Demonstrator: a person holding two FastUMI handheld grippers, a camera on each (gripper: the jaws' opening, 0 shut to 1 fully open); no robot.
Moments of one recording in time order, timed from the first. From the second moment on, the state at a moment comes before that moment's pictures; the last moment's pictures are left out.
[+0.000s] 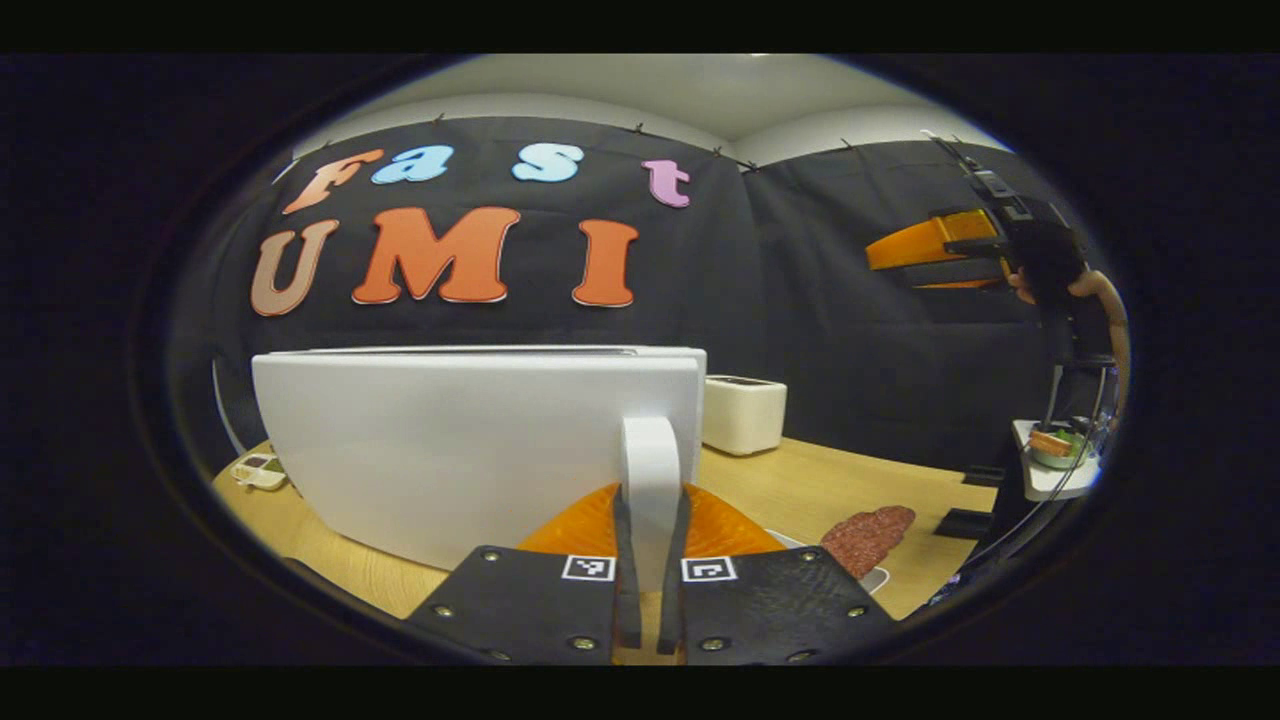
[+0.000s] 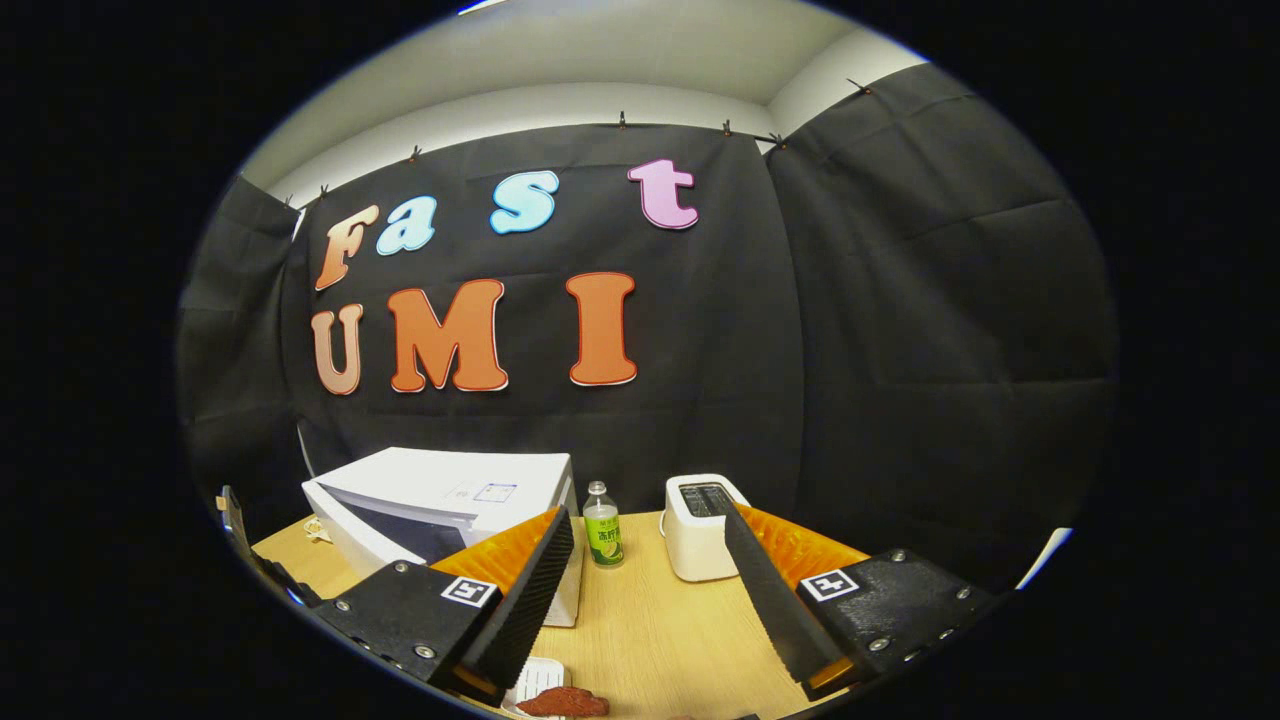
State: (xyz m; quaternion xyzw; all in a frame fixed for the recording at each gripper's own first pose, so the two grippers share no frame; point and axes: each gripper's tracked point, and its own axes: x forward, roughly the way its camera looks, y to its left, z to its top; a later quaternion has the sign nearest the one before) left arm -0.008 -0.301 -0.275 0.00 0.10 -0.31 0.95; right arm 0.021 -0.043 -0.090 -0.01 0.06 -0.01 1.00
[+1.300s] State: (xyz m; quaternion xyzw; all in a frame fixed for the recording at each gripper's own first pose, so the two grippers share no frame) left arm -0.147 -0.030 -0.226 0.01 0.10 -0.10 0.99; right arm -0.015 0.068 -0.108 0.00 0.07 0.10 0.99
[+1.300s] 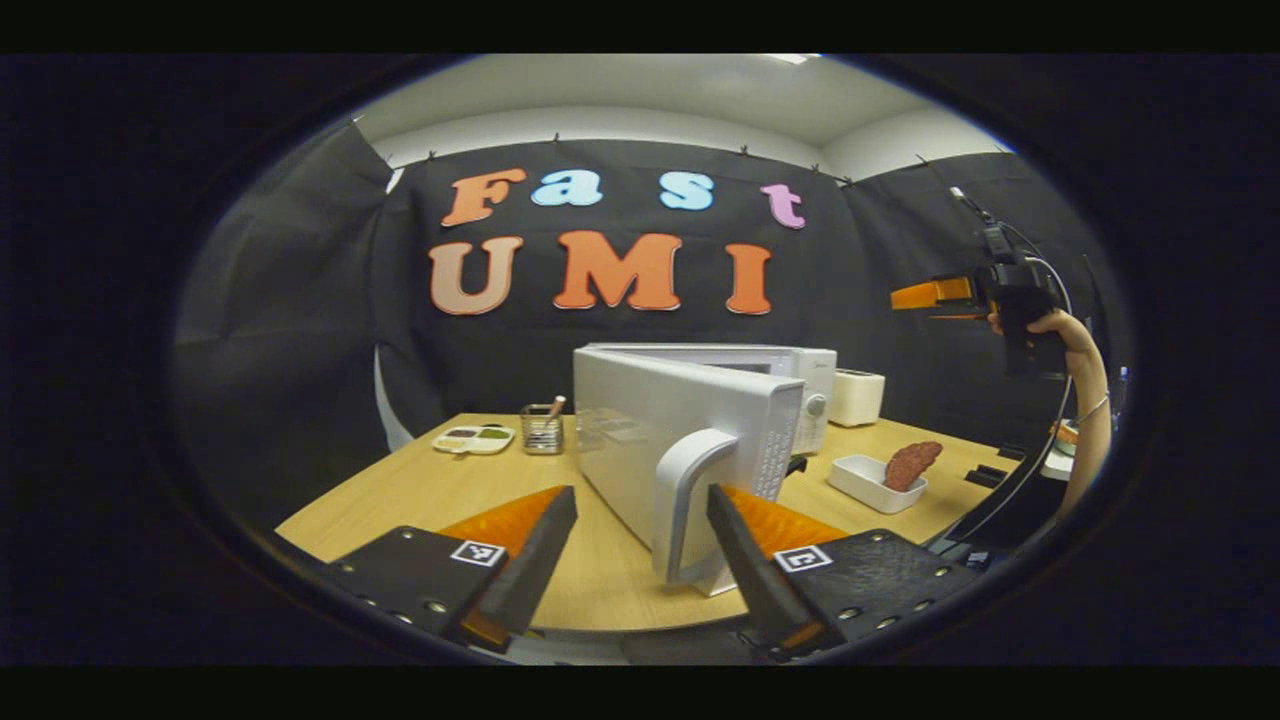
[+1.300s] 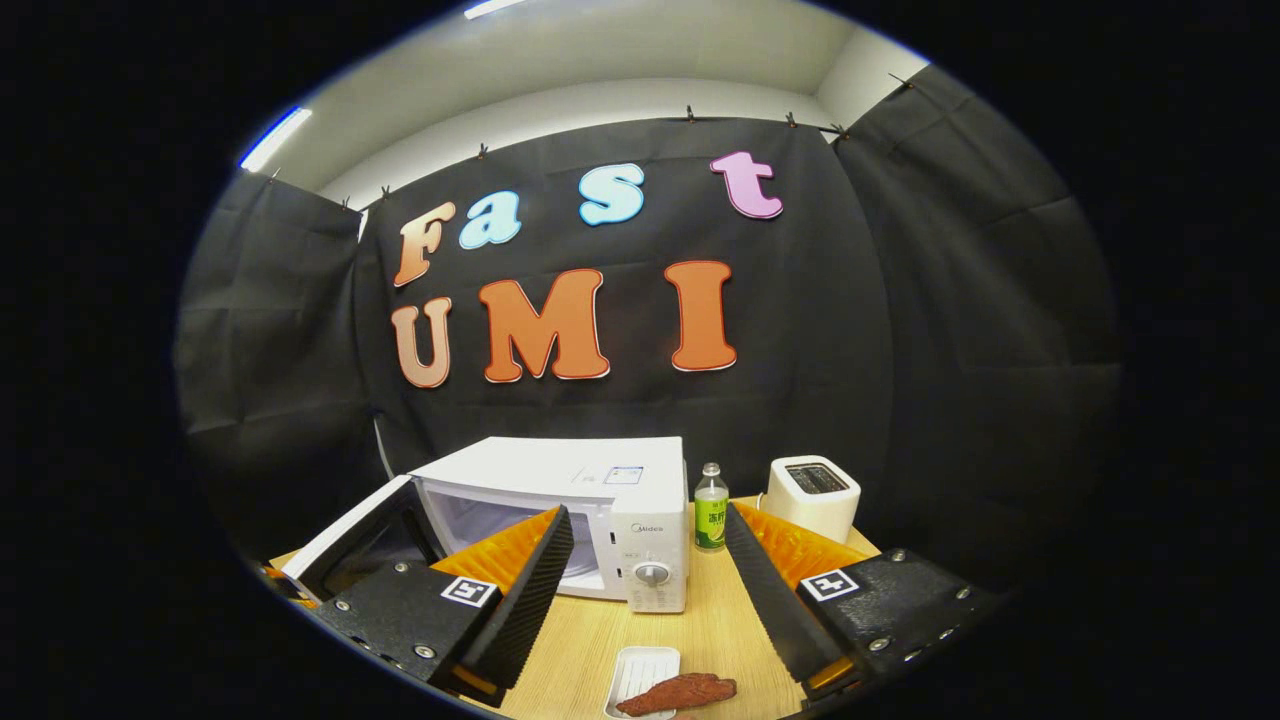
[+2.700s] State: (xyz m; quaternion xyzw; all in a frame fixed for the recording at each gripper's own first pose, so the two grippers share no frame) left arm -0.115 0.133 -0.229 -0.03 0.09 0.06 0.99; right arm -0.054 -0.015 -0.310 0.16 0.17 -0.02 0.97
